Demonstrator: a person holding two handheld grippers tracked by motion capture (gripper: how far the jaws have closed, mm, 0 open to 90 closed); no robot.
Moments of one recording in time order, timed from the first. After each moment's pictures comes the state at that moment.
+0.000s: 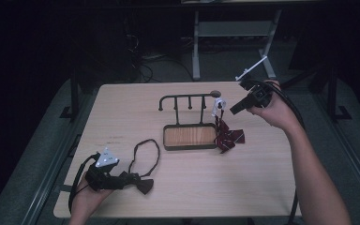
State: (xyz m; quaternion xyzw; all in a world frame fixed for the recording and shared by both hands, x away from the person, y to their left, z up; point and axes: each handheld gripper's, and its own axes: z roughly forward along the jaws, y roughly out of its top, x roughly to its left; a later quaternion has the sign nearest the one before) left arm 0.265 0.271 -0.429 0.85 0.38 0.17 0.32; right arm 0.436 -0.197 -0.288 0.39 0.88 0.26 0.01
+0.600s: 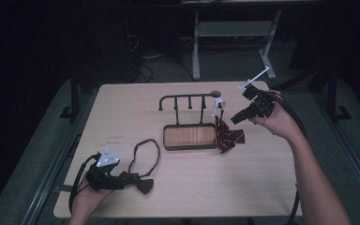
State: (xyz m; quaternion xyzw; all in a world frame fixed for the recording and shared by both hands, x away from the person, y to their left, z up) left arm 0.265 0.270 -0.430 0.85 0.38 0.17 0.32; right arm 0.423 -0.206 -0.313 0.38 0.89 0.27 -0.01
